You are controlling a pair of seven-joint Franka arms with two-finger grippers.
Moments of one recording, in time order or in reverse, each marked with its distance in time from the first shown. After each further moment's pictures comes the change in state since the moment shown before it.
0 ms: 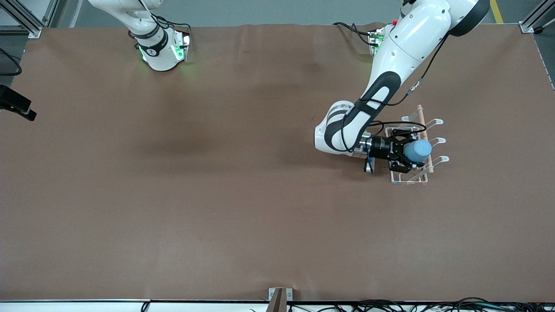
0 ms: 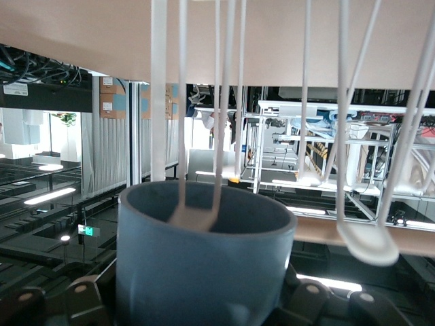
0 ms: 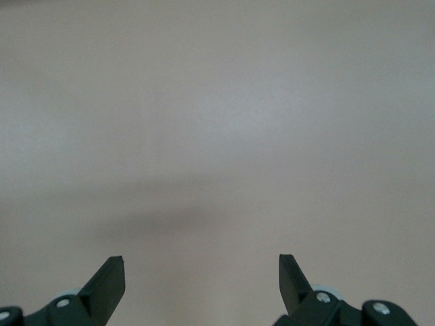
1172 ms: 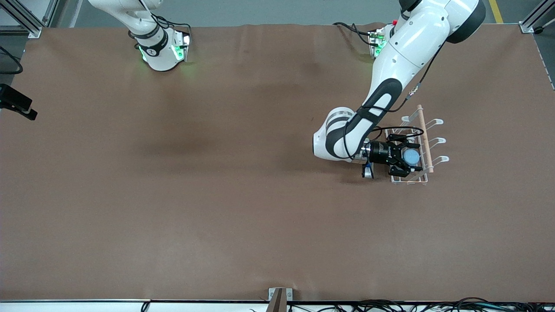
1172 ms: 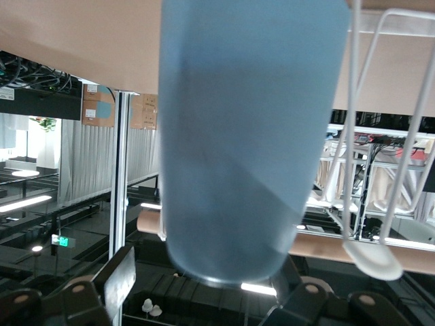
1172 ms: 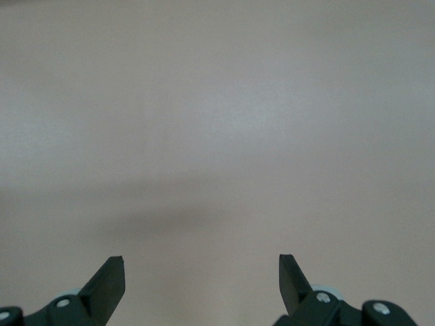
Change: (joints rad) left arm 0.005 0.011 -0.007 0.075 -0.052 0.001 -0.017; right arm 0.011 -0.002 0.008 0.004 0.001 -0.020 0.001
